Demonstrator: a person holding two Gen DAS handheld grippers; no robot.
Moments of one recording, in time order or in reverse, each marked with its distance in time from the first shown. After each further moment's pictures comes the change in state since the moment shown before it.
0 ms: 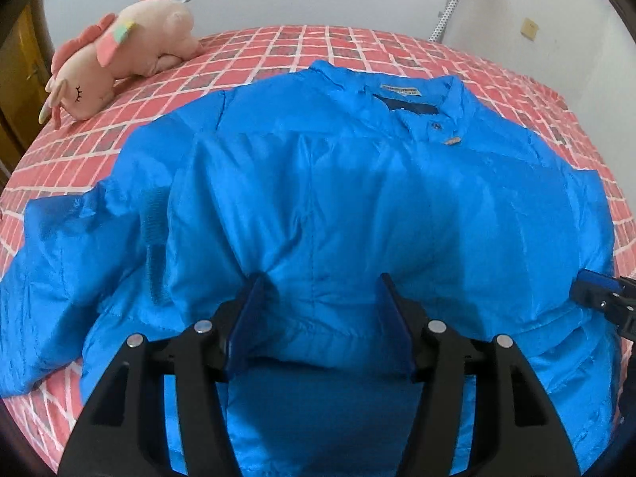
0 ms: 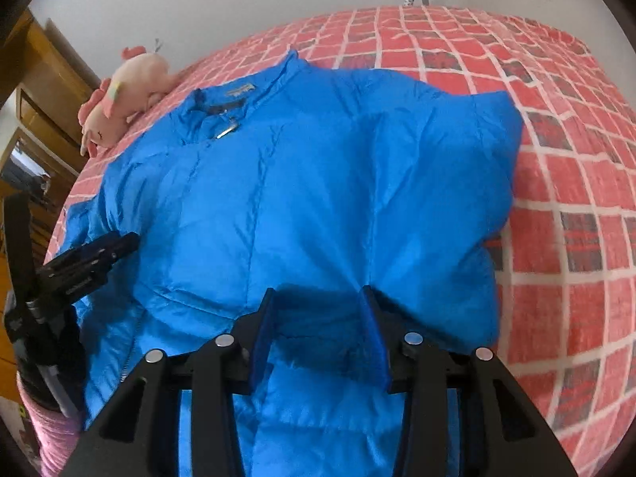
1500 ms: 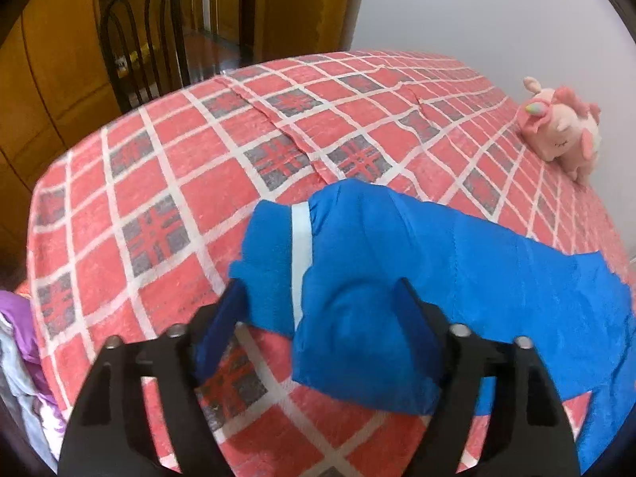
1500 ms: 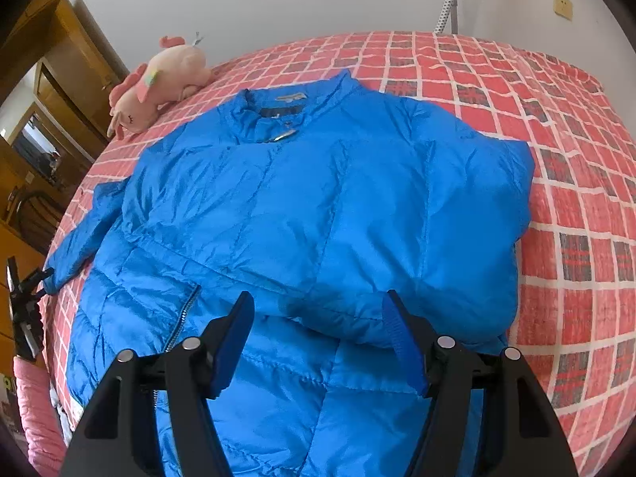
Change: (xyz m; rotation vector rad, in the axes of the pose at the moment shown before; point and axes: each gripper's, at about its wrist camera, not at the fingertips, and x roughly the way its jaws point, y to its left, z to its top) left arm -0.135 0.456 -0.169 -0.763 -0.081 0.376; right arm -0.032 0.039 -0.010 -0.082 -0.019 0.016
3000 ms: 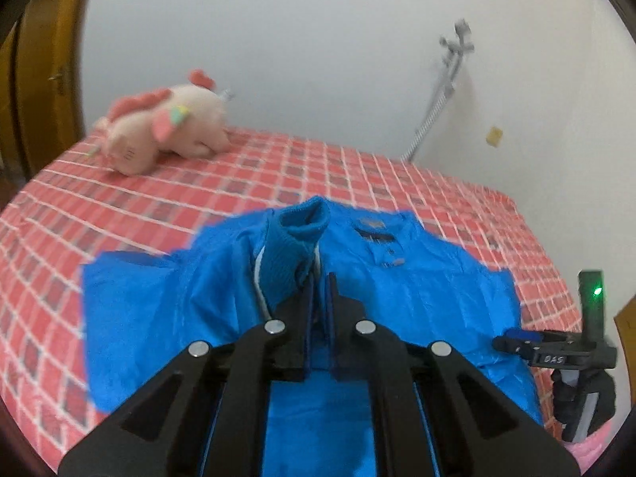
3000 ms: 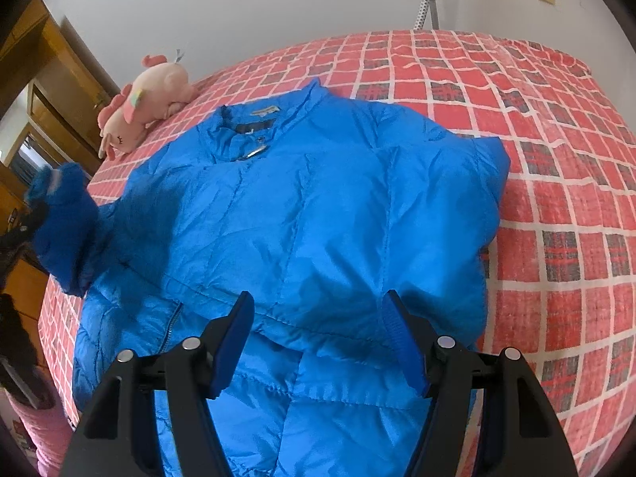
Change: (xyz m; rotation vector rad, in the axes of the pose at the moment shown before) left arm -0.153 -0.383 -0.147 0.585 -0.132 -0.642; right arm -0.004 -0.028 0.006 0.063 -0.016 0.008
